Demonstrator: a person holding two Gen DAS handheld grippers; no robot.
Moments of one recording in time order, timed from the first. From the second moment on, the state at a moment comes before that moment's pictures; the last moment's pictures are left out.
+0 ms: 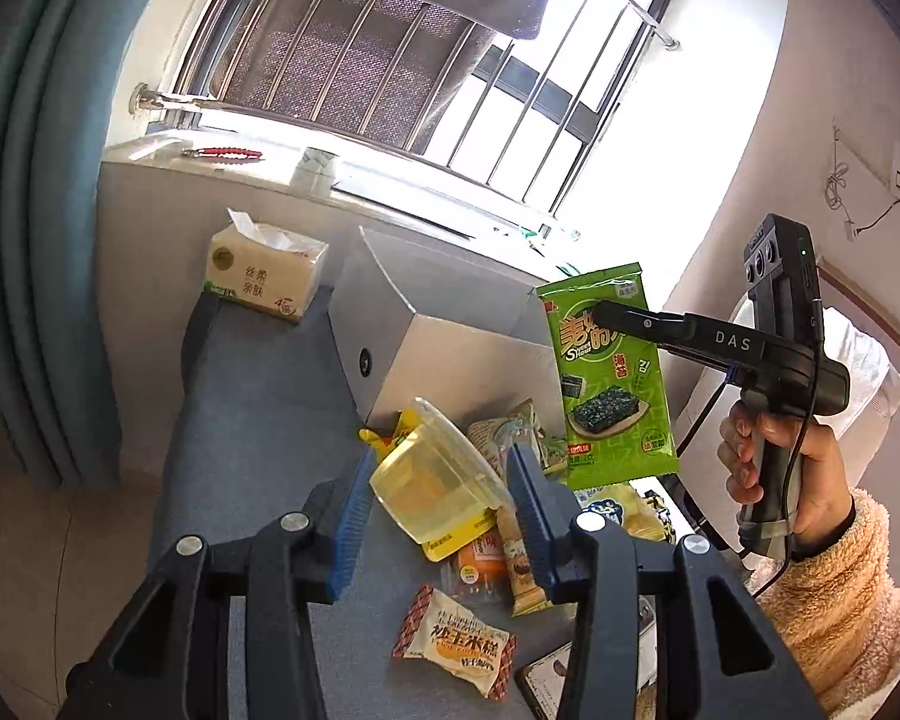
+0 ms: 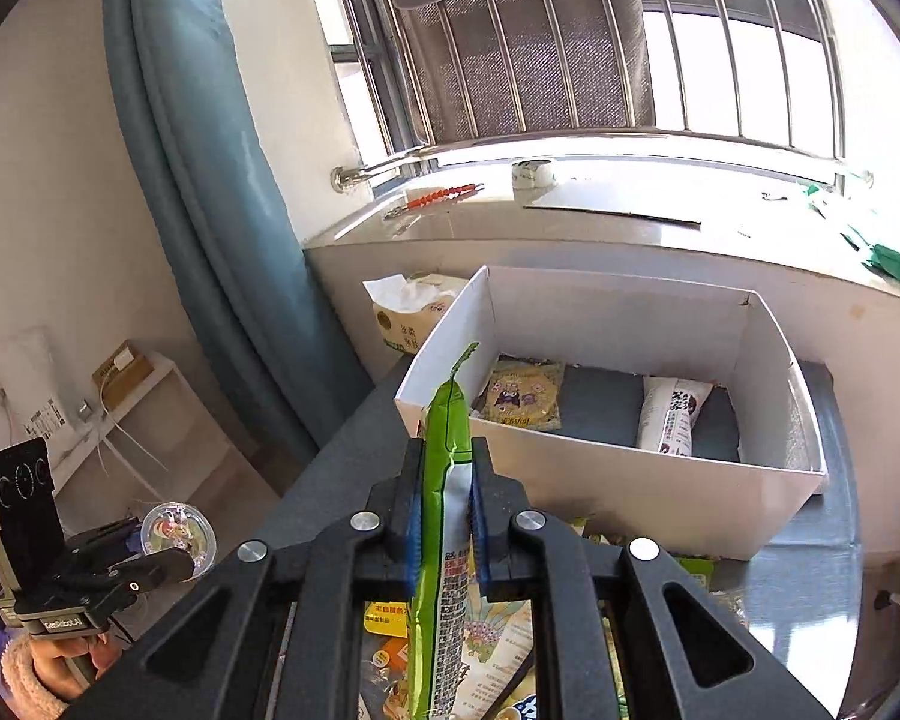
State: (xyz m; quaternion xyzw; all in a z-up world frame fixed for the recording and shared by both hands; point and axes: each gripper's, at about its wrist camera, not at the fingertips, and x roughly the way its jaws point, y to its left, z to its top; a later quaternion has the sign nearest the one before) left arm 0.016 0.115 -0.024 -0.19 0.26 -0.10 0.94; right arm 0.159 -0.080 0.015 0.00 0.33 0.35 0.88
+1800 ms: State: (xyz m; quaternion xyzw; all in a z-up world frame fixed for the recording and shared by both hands) left arm 0.000 0.047 0.009 -0.10 0.24 -0.06 0.96; right arm 0.050 -0.213 0.014 -0.04 0.24 0.30 0.92
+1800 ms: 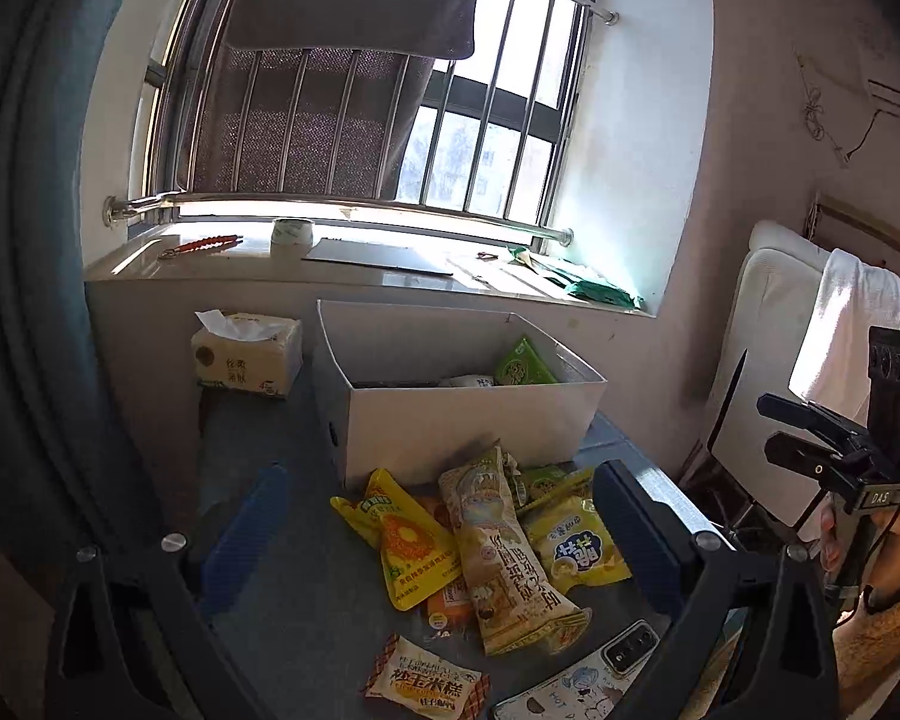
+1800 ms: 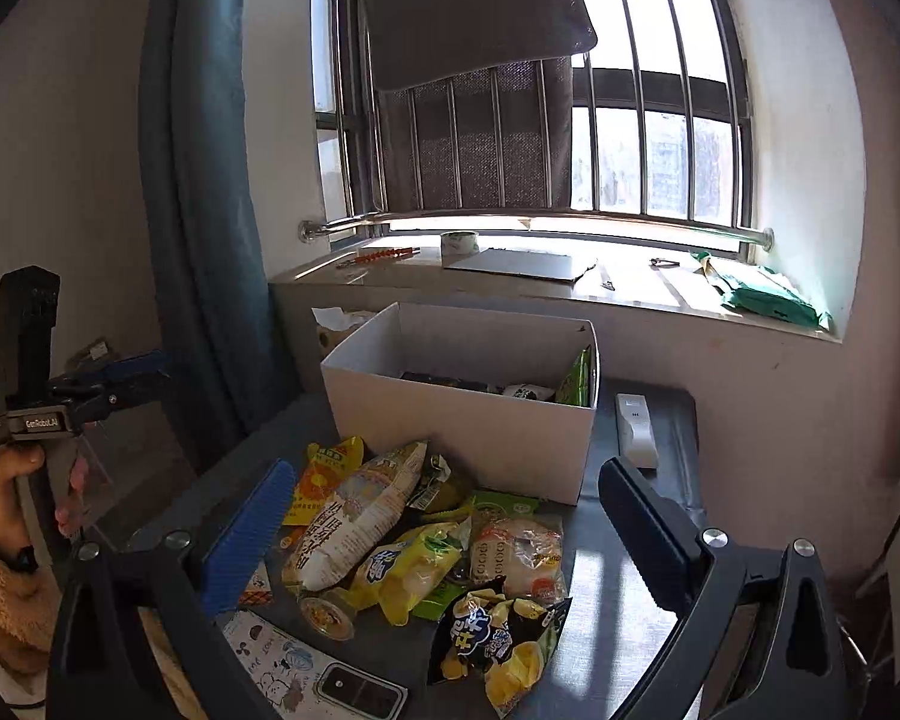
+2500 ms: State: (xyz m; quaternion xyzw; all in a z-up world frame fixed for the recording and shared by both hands) left arm -0.026 0.032 -0.058 -0.12 0.31 -0.06 0.94; right arm 0.064 -0.243 -0.108 0.08 0.41 0.25 0.87
